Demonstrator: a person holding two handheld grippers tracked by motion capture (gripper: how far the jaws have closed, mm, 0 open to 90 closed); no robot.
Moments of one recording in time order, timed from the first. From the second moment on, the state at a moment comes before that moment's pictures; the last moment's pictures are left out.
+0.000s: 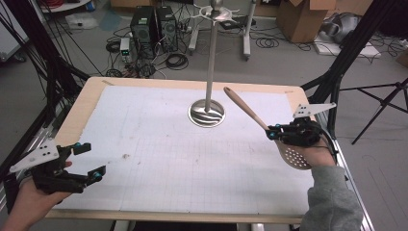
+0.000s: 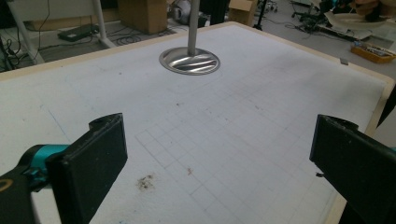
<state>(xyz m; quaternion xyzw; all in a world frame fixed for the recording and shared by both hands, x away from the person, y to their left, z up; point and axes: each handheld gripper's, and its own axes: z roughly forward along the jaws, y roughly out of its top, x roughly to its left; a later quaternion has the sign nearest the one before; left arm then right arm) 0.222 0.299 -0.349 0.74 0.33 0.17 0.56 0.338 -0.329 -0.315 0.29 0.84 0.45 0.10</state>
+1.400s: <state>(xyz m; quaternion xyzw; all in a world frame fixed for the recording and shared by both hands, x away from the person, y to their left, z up) 0.222 0.300 -0.350 0.74 0.33 0.17 0.56 0.353 -0.327 -0.206 0.29 0.81 0.48 0.17</state>
